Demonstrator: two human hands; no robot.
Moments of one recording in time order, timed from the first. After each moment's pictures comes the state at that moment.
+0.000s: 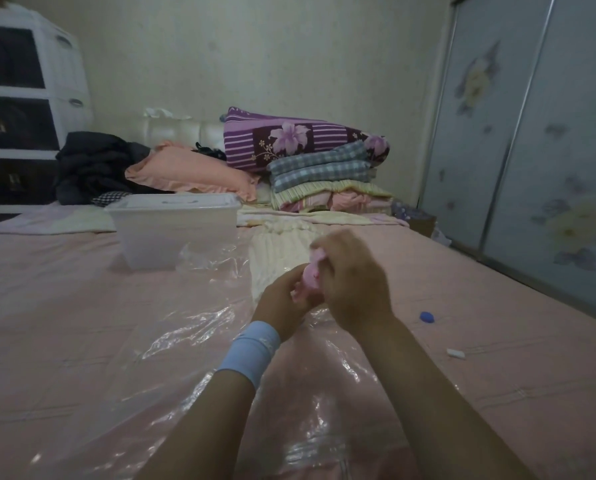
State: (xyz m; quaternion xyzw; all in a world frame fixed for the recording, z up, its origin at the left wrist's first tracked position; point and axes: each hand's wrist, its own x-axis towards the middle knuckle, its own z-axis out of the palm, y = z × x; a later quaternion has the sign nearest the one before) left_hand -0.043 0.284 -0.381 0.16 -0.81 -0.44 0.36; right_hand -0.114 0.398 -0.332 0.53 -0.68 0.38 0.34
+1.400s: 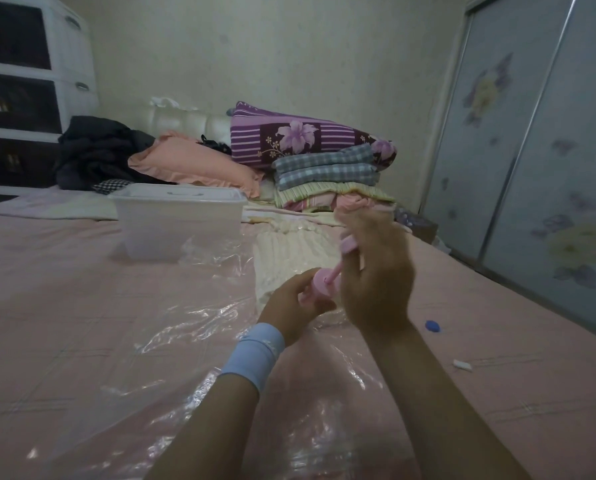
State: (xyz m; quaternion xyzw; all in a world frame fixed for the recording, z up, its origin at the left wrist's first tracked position) left_hand -0.046 0.270 -0.391 0.13 -0.79 -0.47 0.36; right_hand -0.103 0.395 -0.316 0.48 -0.61 0.43 0.46
